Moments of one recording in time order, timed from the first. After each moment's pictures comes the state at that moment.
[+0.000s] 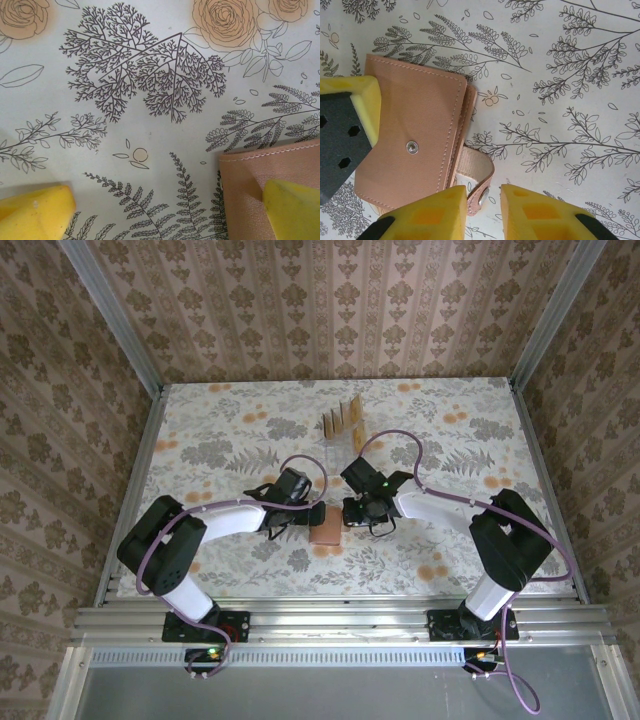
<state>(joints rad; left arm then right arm) -0.74 1.61 0.77 -0.19 -0.08 -0.52 0.72 1.65 1.03 -0.56 -0.06 0.62</state>
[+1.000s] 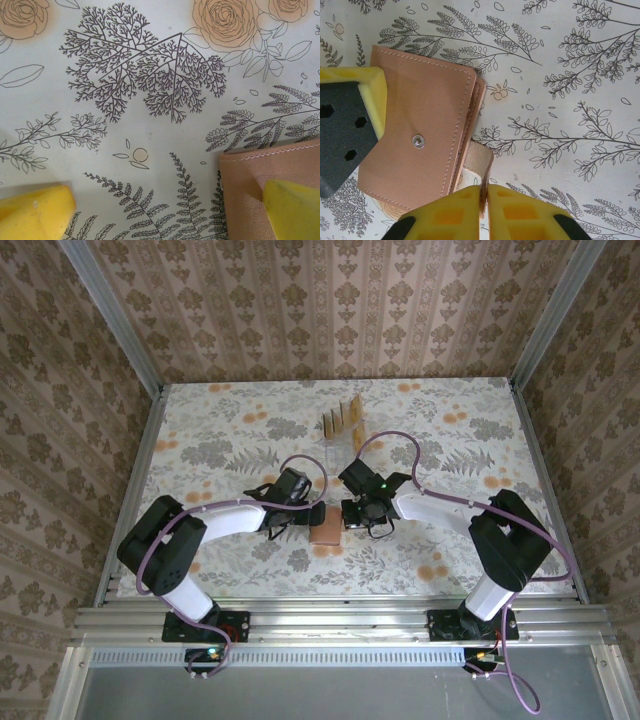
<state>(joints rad) -0.74 1.61 0.77 -0.19 -0.08 -0.52 0.73 1.66 1.03 -0.56 -0.06 0.63</state>
